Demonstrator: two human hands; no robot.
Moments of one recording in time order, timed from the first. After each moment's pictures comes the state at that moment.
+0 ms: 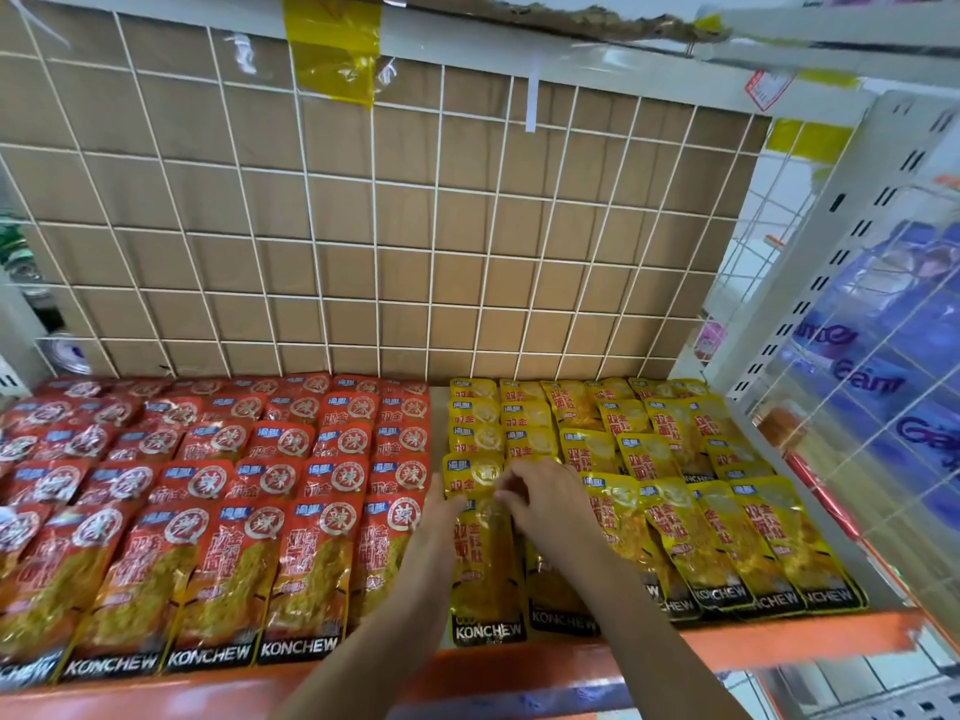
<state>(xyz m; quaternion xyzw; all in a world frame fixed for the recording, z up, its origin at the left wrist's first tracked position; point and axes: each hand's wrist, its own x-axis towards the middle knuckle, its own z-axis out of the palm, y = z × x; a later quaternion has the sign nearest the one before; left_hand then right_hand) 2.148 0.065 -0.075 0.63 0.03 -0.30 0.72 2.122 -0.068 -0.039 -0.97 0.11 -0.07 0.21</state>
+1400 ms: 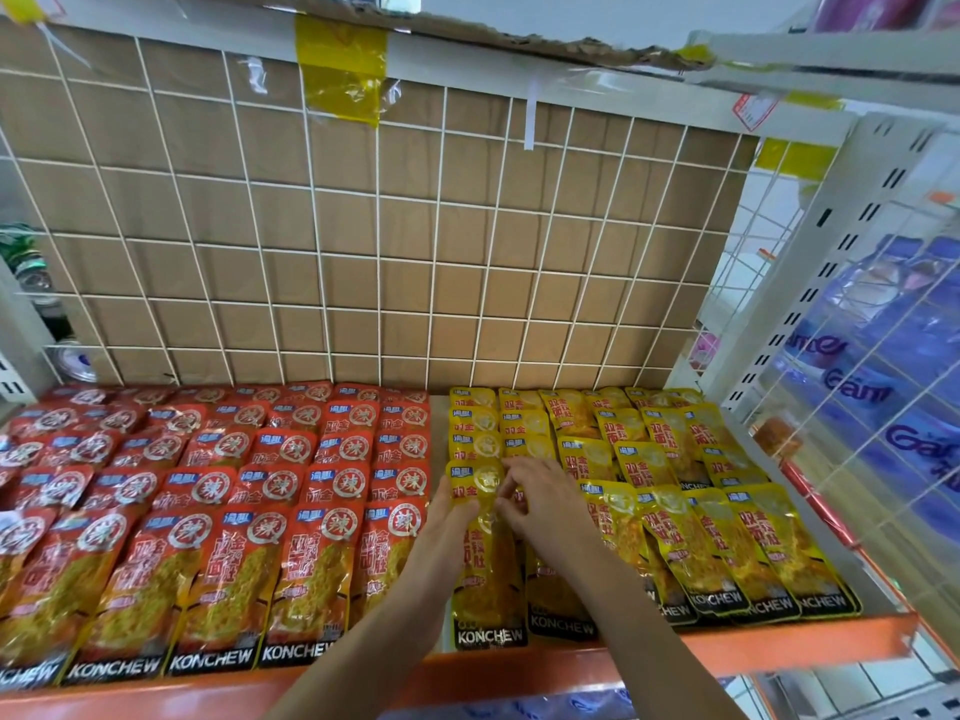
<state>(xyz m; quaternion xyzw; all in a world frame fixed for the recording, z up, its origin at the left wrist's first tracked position) 2.133 0.070 -0.036 0.65 -0.06 -0.28 0.71 2.126 -0.073 -0.045 -0.98 0.09 -0.05 0.19</state>
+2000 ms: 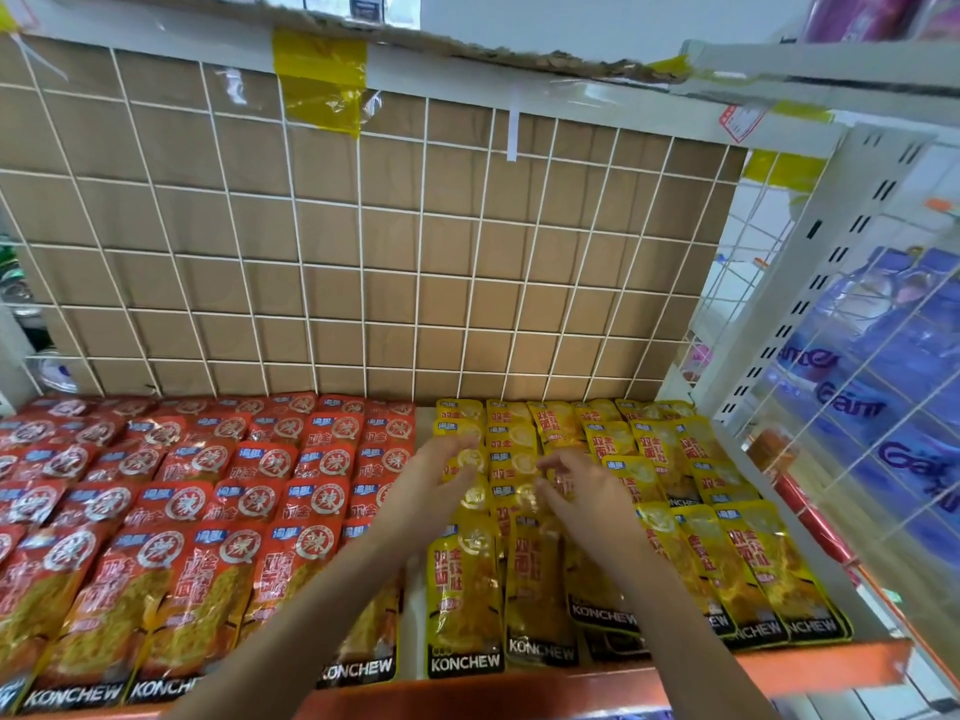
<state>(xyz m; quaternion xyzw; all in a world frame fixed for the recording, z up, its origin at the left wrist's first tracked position) 2.188 0.052 -0.016 0.82 -0.25 -0.12 0.50 2.115 -0.125 -0.028 -0.95 0.14 -0.13 0.25</state>
